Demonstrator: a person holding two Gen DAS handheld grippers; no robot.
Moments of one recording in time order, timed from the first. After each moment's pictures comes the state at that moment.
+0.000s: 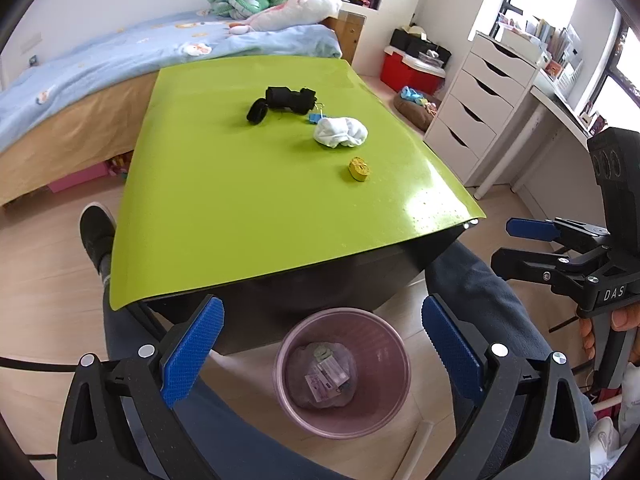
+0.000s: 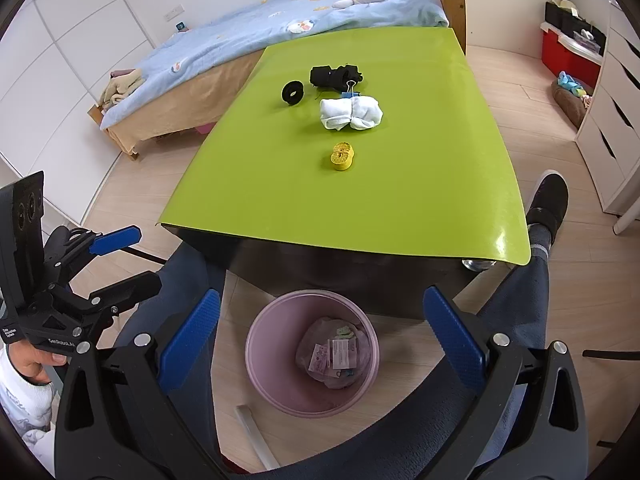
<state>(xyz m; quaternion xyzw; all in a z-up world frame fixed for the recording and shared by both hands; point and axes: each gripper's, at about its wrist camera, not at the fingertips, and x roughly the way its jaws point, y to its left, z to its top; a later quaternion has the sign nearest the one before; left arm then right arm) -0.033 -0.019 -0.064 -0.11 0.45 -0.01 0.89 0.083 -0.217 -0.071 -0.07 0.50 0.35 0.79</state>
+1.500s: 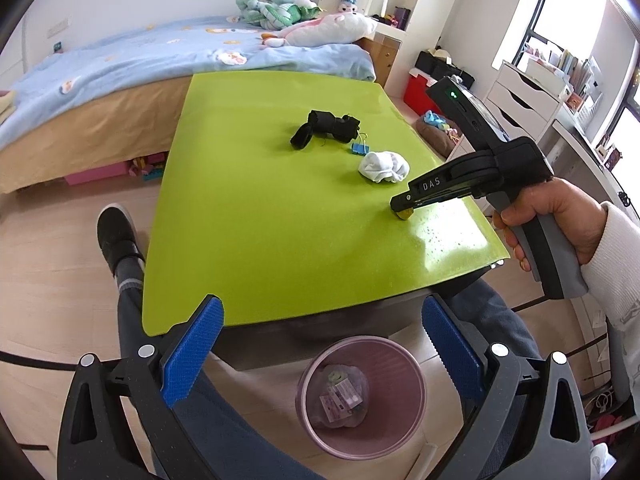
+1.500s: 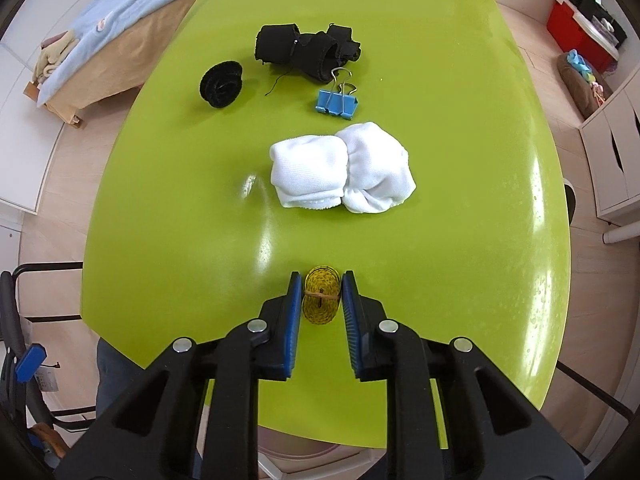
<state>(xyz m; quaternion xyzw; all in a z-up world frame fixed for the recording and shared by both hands) -0.018 0.022 -0.054 -0.13 0.43 0.02 0.89 0.233 -0.081 -0.125 -0.14 0.60 0.27 0.73</state>
